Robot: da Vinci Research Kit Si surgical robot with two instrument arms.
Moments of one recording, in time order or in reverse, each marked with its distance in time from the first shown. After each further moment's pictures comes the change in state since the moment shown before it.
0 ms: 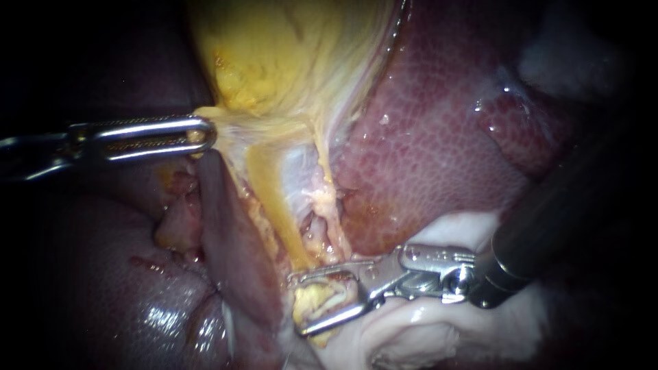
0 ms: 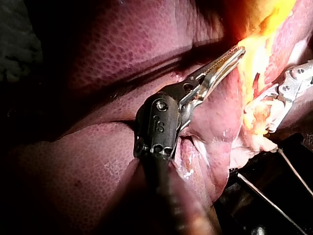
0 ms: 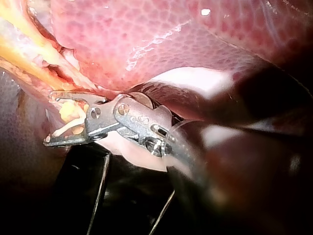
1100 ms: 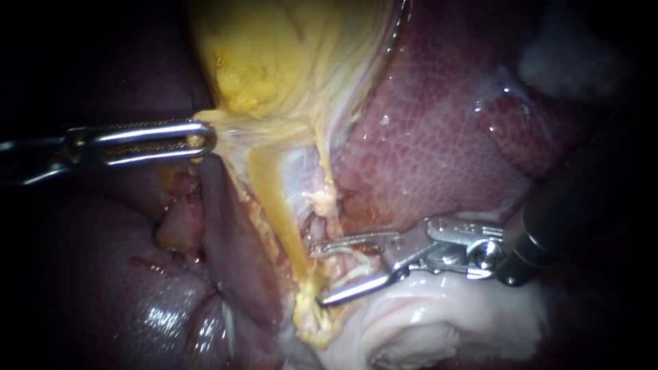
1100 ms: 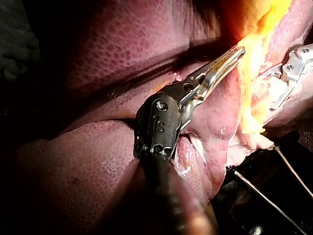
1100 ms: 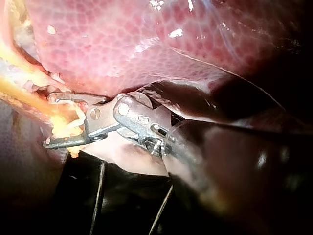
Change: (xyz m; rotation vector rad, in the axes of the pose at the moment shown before) right arm 0.003 0.001 -0.004 -0.076 0.031 0.011; left arm 0.000 -0.001 0.000 -0.004 -0.002 -0.001
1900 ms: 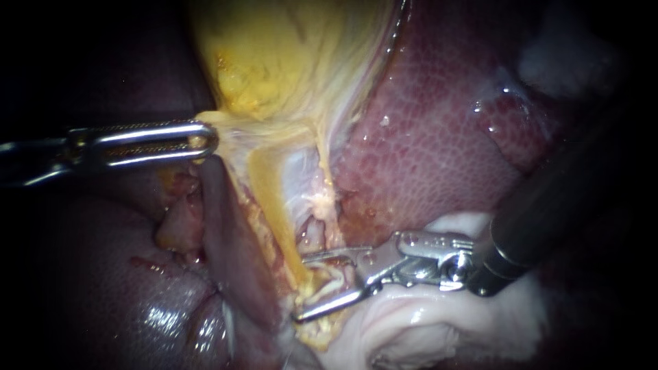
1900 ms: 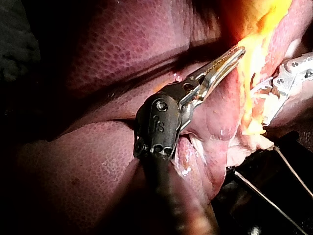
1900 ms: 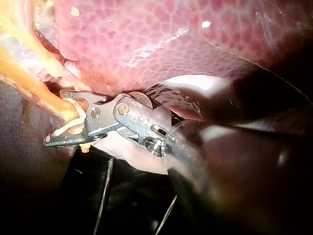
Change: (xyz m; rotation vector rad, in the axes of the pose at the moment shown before) right arm -0.002 -0.002 0.004 0.097 -0.016 0.004; left arm 0.000 0.001 0.000 0.003 0.002 0.001
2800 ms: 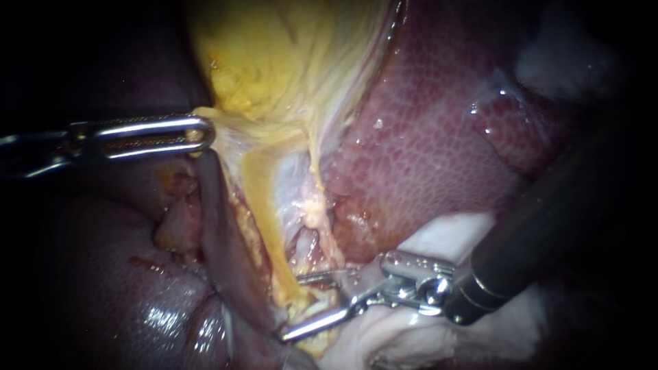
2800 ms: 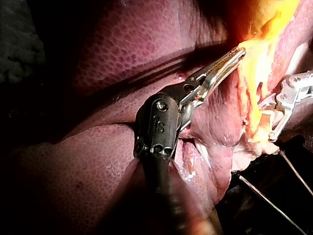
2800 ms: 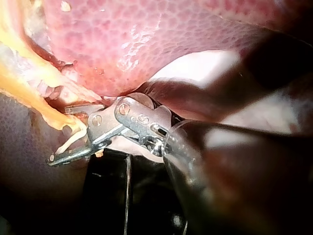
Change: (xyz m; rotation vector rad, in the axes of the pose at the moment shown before) right arm -0.001 0.000 0.004 0.127 -0.005 0.085; left arm 0.000 0.001 0.001 -0.001 -0.001 -0.003
